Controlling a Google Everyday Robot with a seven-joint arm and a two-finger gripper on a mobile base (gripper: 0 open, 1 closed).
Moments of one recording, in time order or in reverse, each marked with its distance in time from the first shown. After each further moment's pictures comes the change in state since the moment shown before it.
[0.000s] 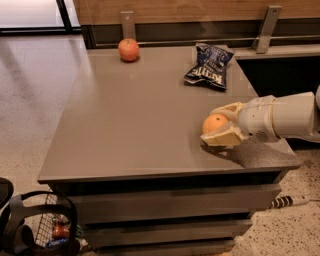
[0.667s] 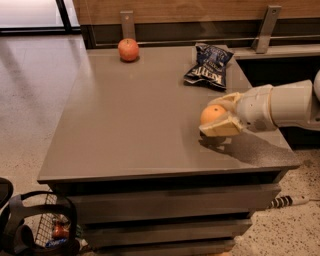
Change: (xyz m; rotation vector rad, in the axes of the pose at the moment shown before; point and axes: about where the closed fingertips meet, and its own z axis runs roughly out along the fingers) arm -0.018 -0.016 0.002 0.000 -0.012 -0.025
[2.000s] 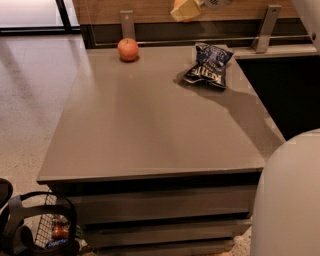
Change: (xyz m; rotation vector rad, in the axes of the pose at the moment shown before) arm -0.195 -0.238 0.048 0.267 -0.013 -0.045
